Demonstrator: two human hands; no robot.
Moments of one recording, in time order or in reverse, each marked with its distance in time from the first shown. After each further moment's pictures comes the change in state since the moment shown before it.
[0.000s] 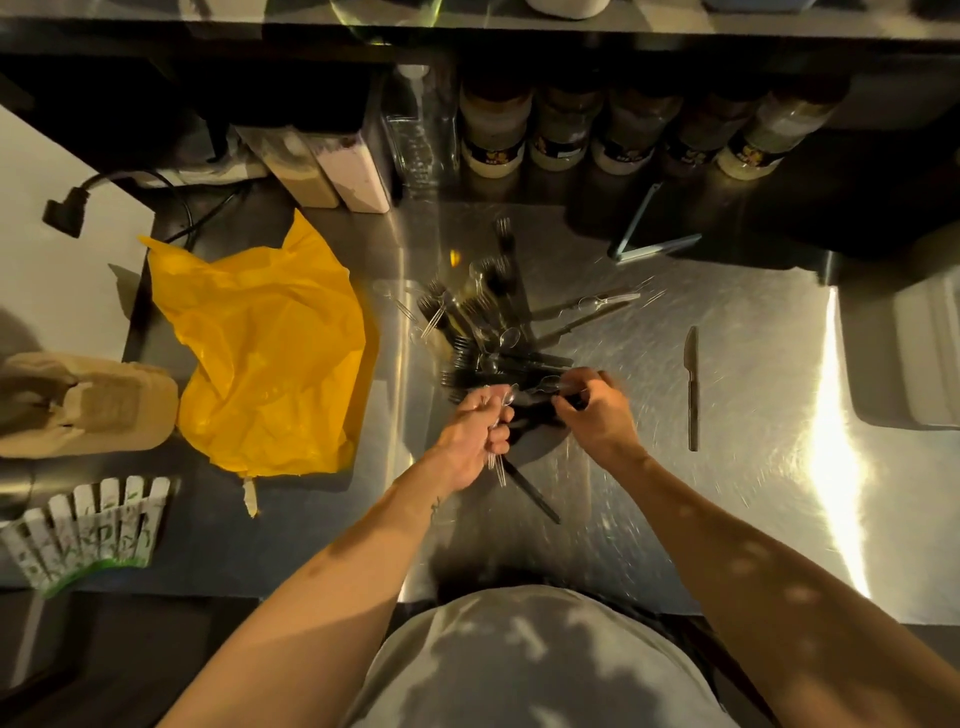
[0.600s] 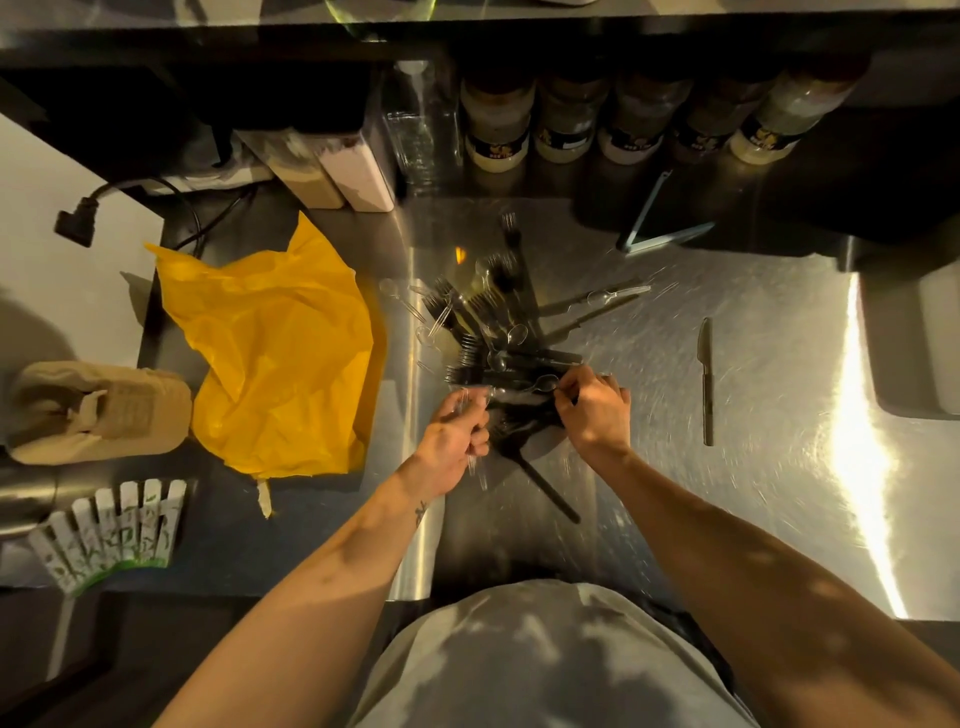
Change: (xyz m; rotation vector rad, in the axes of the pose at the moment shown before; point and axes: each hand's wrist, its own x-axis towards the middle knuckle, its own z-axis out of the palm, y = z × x) left_hand -0.004 -0.002 -0.037 0.016 0.014 0.095; right_hand -0.003 -0.011 0.020 -0.245 0.108 -0.096
